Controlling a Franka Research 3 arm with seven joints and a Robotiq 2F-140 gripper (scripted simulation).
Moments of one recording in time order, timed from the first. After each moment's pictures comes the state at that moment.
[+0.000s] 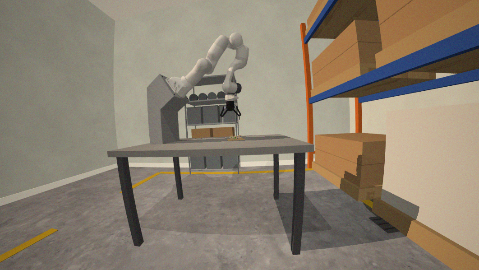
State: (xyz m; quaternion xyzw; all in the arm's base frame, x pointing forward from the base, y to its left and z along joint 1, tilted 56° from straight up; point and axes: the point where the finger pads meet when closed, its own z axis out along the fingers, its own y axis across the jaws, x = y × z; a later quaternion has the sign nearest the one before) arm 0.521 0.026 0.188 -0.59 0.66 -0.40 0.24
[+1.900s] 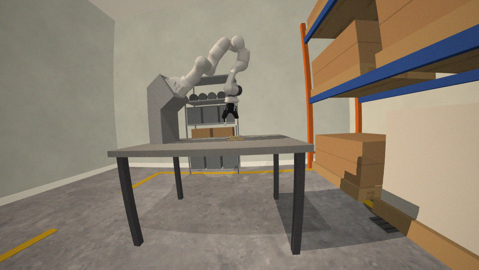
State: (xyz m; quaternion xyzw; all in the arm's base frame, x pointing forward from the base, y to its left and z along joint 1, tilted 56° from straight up) arm 0.536 0.020 0.177 -0.80 0.37 -0.47 0.06
